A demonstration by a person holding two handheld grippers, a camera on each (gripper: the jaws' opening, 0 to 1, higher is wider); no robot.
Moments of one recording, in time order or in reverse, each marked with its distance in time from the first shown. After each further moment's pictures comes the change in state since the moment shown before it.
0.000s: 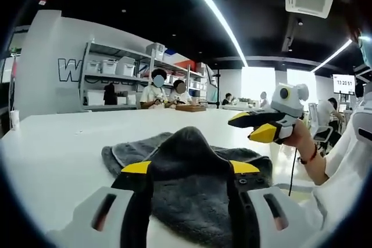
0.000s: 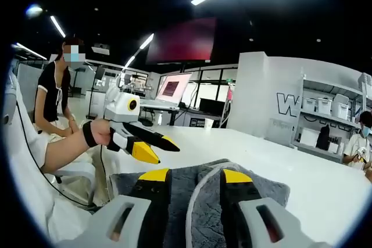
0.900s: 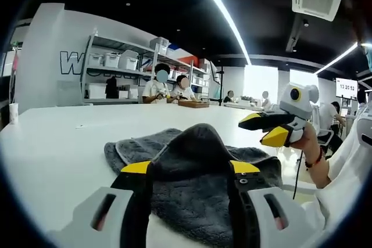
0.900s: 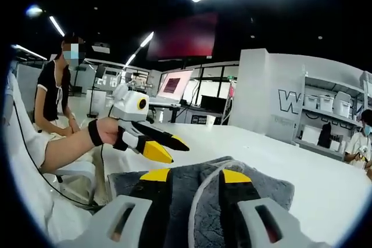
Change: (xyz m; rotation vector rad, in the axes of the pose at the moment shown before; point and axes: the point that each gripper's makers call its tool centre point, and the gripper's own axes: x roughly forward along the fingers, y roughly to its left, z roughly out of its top) left arm 0.013 0.015 -0.002 -0.042 0.012 0.004; right arm 0.013 0.002 -0.012 -0.006 0.049 0.000
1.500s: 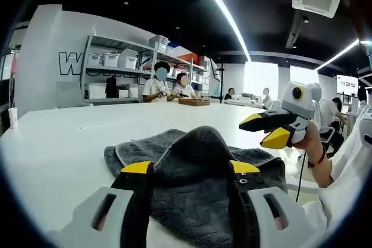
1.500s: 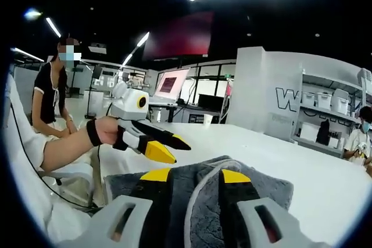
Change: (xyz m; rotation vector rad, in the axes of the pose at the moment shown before) left arm 0.011 0.003 0.008 0.017 0.014 0.018; right arm 0.005 -0.007 0.004 0.026 -0.001 -0.021
